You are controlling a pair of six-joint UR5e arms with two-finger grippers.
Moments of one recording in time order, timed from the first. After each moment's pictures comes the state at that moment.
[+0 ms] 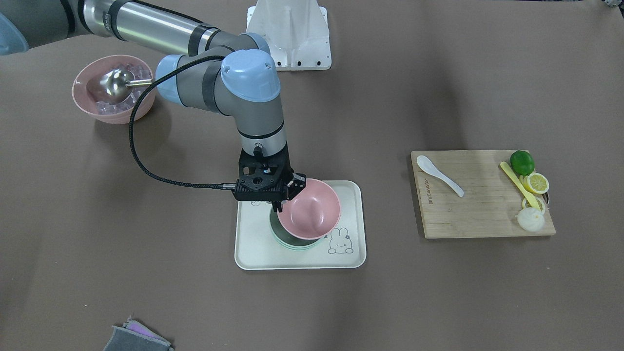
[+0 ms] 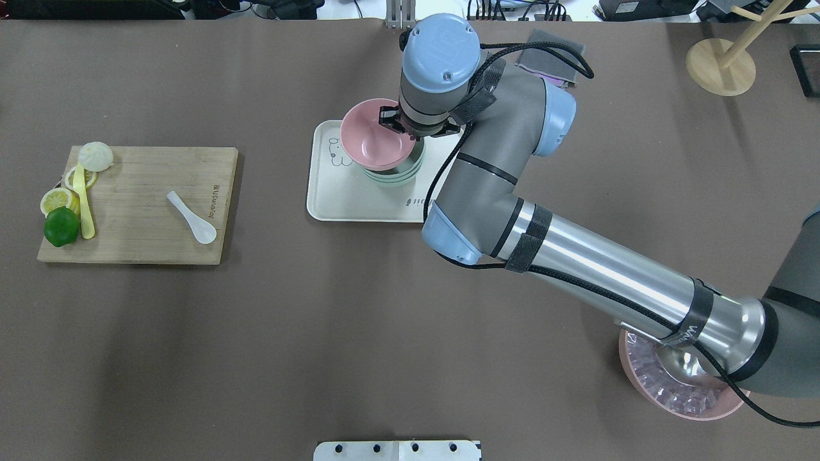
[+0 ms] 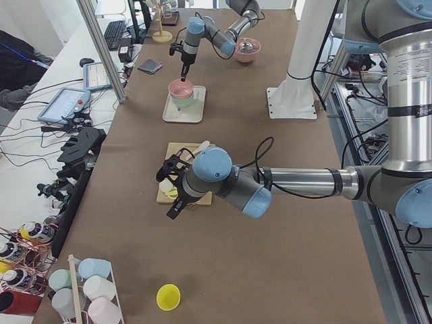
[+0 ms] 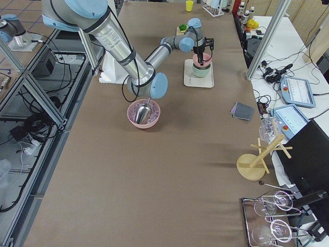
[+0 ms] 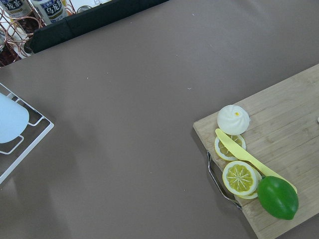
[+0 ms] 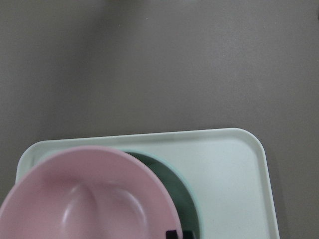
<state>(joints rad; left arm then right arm) -1.64 -1.43 -1.72 -2.13 -2.45 0.09 0.66 -0.65 1.35 -1.41 1.76 1.21</state>
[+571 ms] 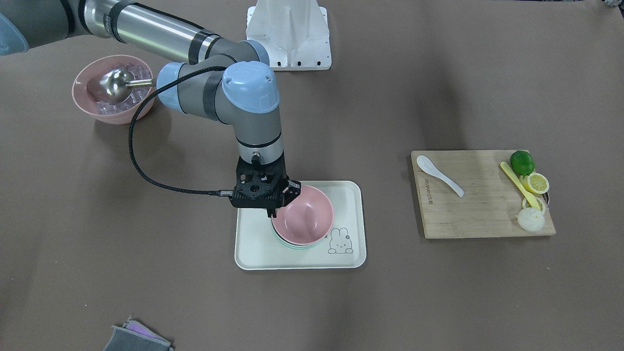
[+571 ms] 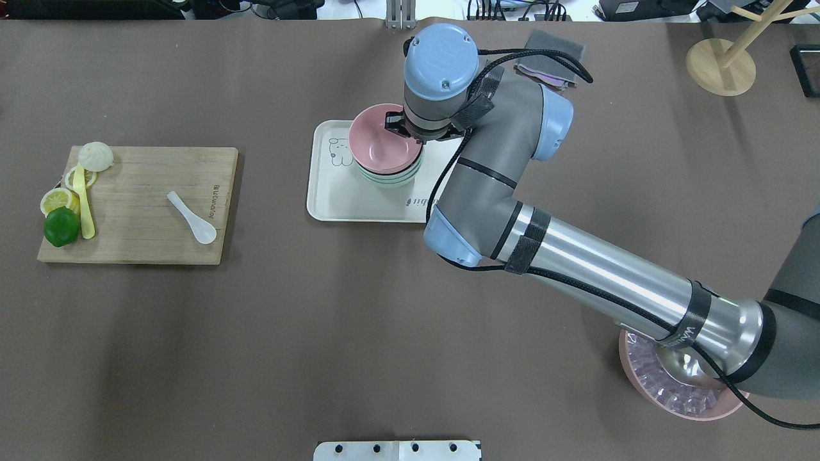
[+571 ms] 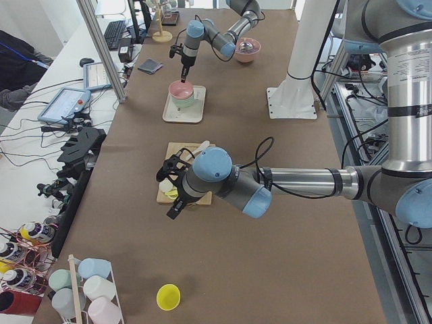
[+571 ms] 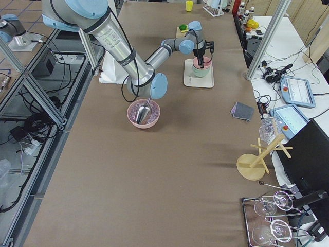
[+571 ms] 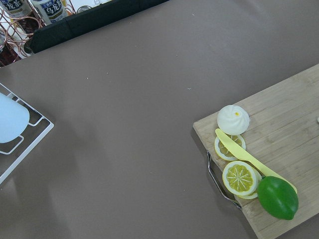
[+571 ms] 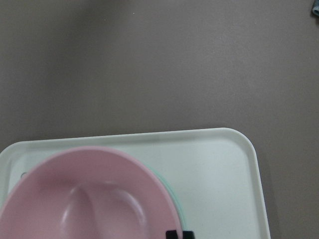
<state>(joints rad) -1.64 -1.43 -1.72 -2.13 -2.45 0.09 0.66 -0.65 1.33 -1.41 1.75 1.21</state>
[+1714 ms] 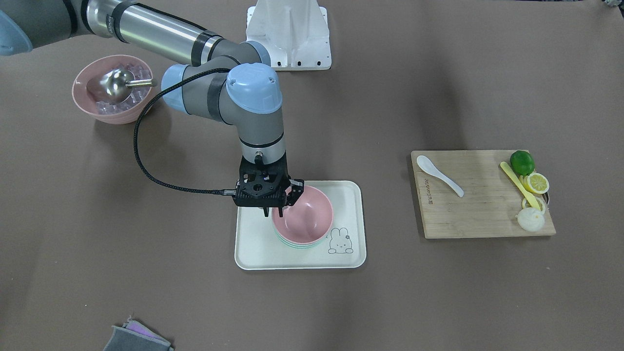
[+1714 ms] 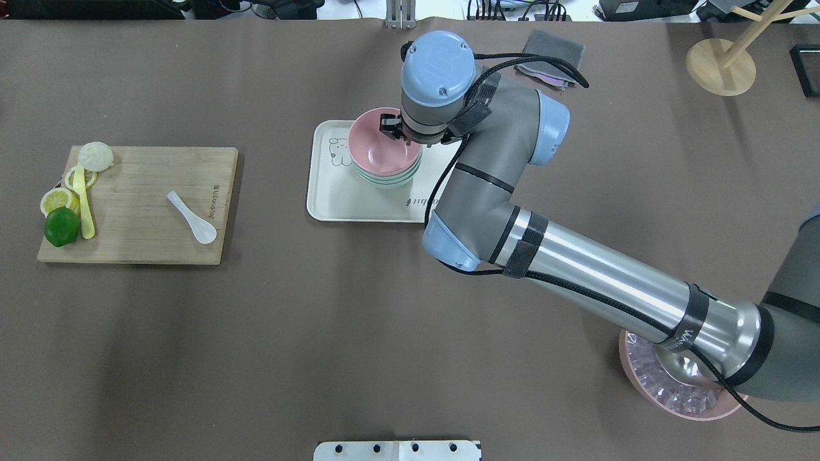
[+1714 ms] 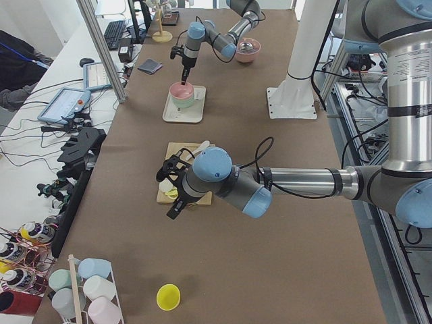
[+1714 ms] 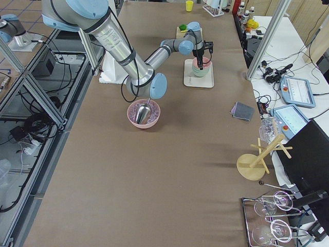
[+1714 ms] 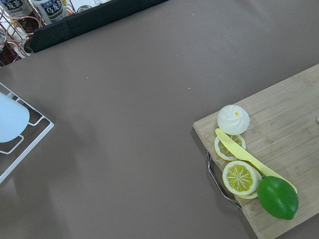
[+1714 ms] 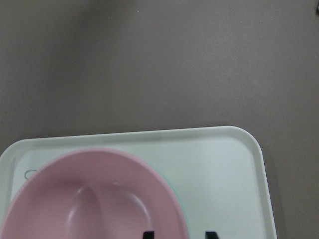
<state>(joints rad) -1.64 -1.43 -1.72 -2.13 -2.45 0.09 0.65 -0.66 1.33 -1.39 1.74 1.21</state>
